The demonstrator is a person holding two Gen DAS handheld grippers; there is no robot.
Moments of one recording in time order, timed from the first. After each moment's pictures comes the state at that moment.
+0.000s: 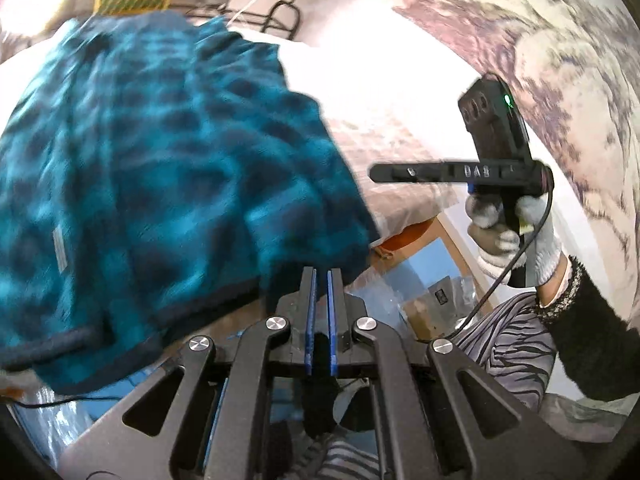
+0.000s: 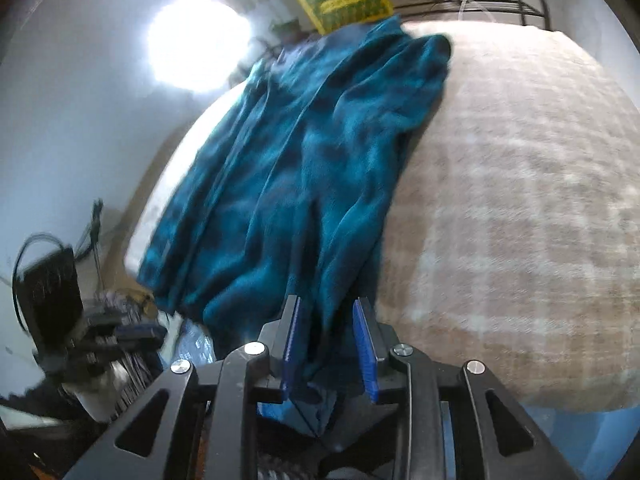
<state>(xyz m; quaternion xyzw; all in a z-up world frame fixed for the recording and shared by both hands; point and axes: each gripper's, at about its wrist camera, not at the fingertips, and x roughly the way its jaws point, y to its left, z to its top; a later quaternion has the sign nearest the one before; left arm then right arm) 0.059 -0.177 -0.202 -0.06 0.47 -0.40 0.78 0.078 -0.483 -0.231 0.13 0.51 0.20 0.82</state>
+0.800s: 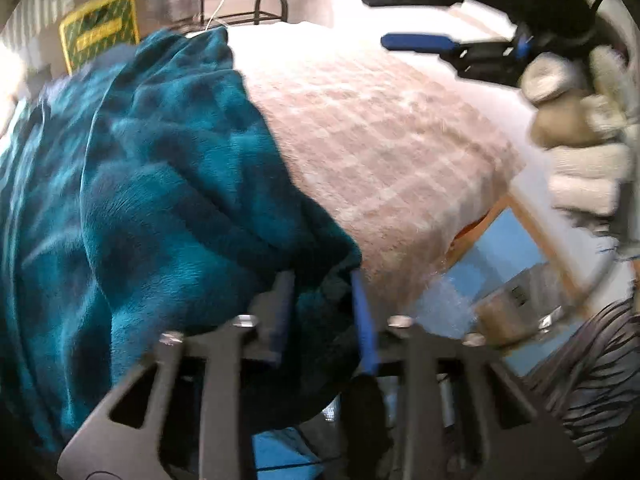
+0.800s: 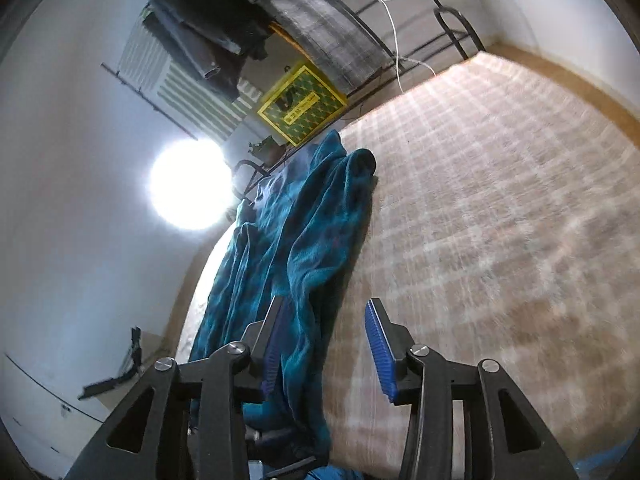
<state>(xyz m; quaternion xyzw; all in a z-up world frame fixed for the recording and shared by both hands) 0.079 -0.316 -0.247 0.06 0.47 -0.35 0.81 0.118 -0.605 -0.200 0.29 0.38 0.17 0.86</state>
